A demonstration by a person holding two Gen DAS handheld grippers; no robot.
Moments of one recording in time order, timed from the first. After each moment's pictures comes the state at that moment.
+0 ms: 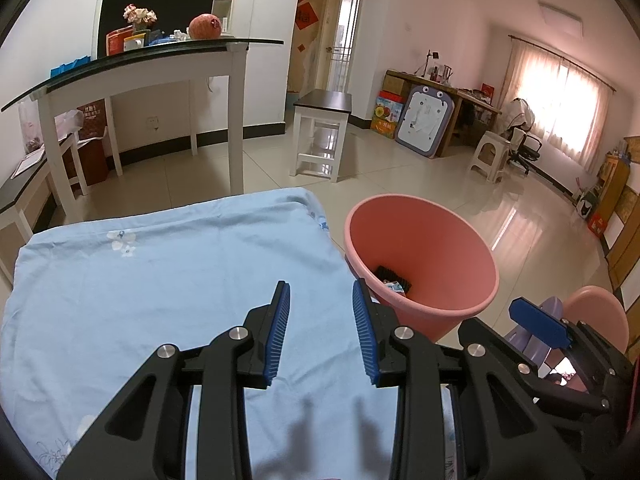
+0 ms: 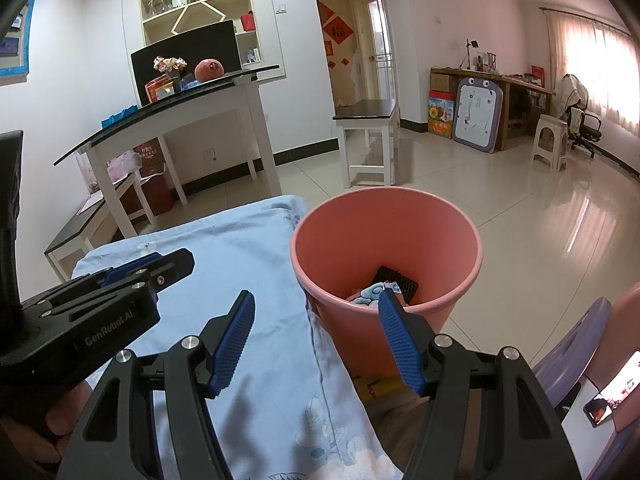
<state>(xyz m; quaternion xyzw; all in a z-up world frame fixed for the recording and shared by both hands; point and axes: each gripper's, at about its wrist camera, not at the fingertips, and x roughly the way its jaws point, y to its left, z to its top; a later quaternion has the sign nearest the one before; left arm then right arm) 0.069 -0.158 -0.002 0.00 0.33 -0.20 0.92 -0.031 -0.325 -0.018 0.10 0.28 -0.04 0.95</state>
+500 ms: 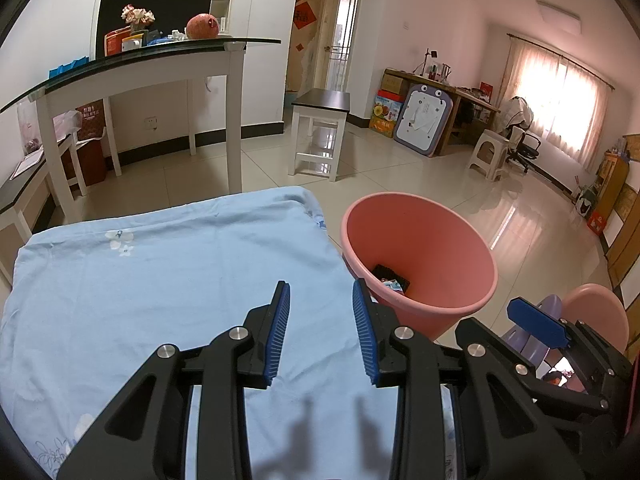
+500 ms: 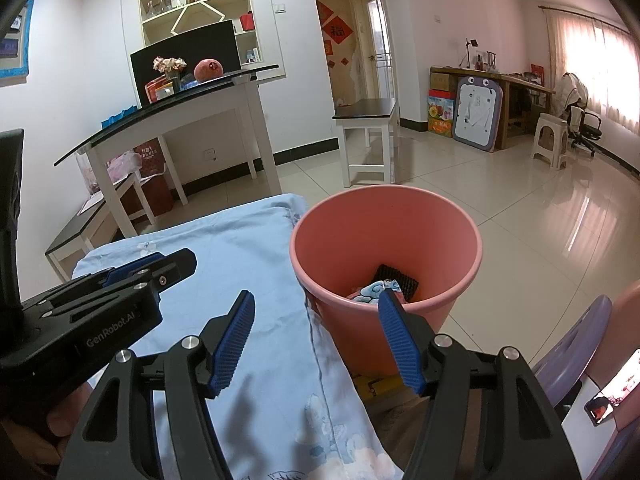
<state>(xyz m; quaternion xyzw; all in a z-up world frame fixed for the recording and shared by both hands) 0.070 -0.159 -0.003 0.01 0.33 -0.20 0.92 -0.030 -0.326 -0.017 0.10 0.28 -0.04 0.95</state>
